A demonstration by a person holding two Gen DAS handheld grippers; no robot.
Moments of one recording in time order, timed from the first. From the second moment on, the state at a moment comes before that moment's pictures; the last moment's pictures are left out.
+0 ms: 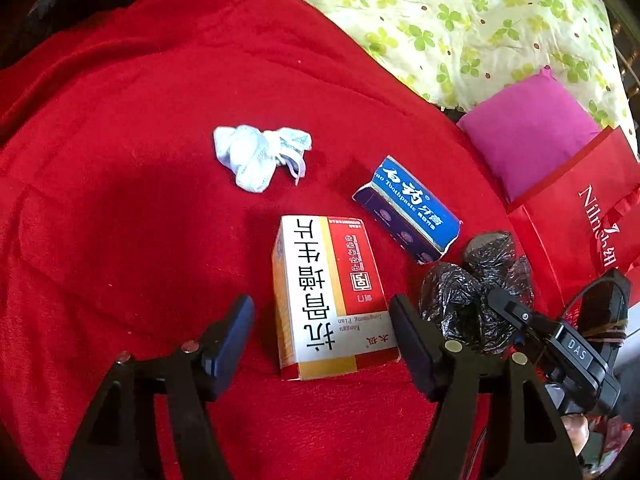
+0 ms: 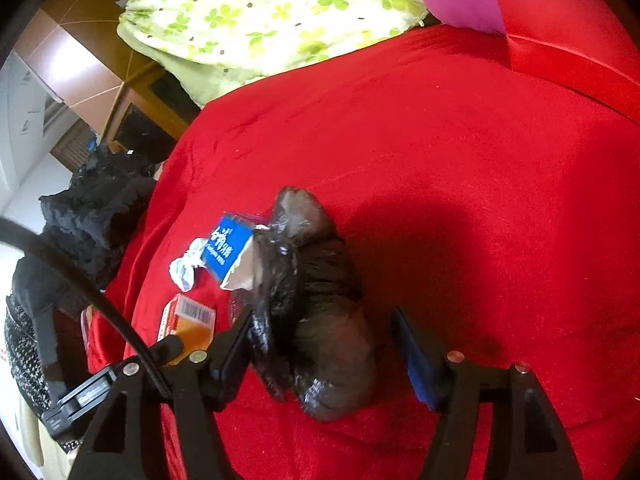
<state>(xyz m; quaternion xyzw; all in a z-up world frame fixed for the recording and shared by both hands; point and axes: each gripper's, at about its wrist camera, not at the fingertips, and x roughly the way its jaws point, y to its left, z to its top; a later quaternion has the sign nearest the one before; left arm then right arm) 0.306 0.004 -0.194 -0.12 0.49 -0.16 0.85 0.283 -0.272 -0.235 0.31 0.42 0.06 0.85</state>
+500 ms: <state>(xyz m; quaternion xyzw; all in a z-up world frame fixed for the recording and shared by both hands) 0.298 -0.010 -0.185 -0.06 0.45 -0.15 0.88 0.263 -0.256 -0.204 0.22 0.37 0.05 0.90</state>
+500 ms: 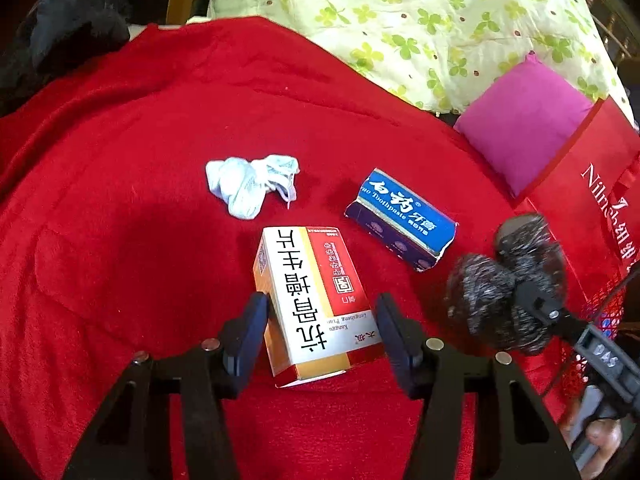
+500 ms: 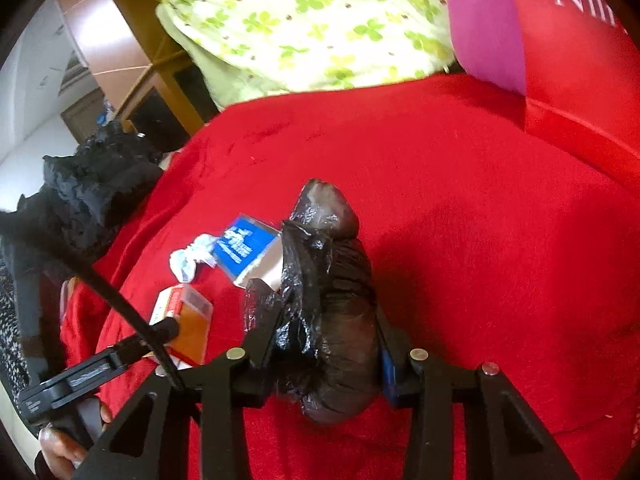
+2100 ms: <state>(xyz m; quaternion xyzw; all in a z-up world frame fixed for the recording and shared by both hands) 0.159 -0.071 -0.159 -0.08 0.47 -0.16 0.87 0.061 -0.321 -0.094 0.20 0.12 0.00 0.97</state>
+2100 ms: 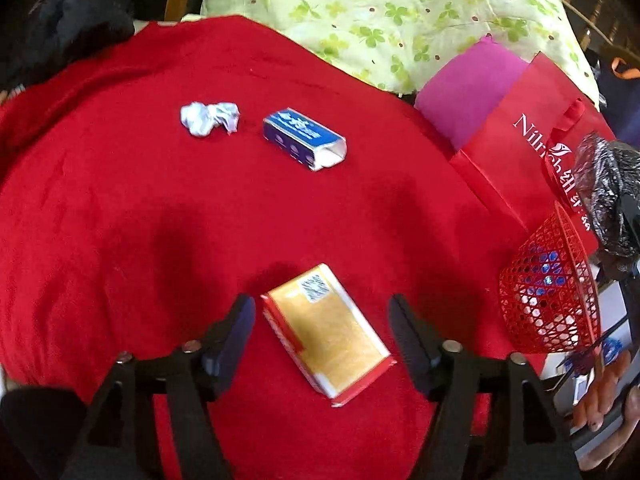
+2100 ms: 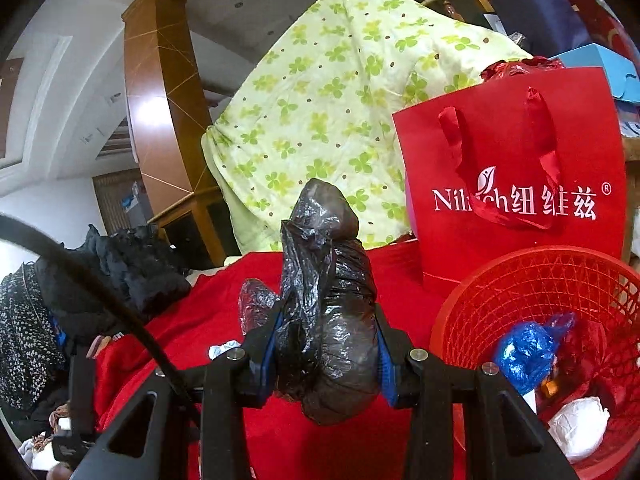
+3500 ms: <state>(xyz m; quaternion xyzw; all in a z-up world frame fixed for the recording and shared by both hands) 0.093 -0.298 0.002 0.08 0.25 -0.39 0.88 -0.039 -0.473 -0.092 0.34 0.01 -0.12 0.93</state>
